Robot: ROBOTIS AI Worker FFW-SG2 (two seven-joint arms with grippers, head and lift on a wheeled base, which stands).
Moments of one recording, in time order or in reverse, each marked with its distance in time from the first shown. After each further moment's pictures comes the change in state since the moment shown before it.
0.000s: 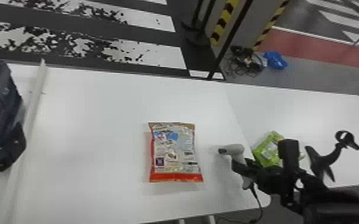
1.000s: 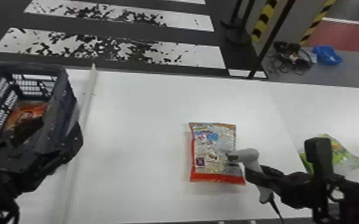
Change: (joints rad) left arm -0.012 0.000 -0.001 0.015 0.000 0.014 0.000; right arm 0.076 0.056 0.126 -0.368 -0.015 0.316 0.015
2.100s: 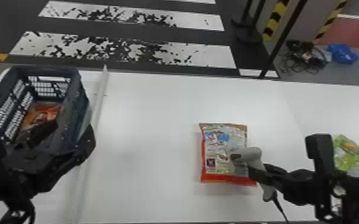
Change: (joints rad) left arm 0.012 0.000 0.000 -0.006 0.000 0.002 -0.001; right arm -0.059 0.009 0.061 0.029 0.035 0.033 -0.009
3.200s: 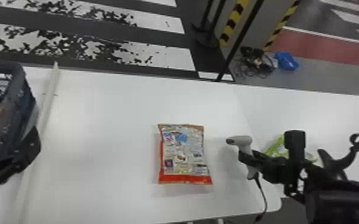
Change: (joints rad) left arm -0.005 0.000 0.000 0.002 0.000 0.002 0.001; right arm -0.142 -0.057 -0.162 0.416 -0.004 -0.322 -0.031
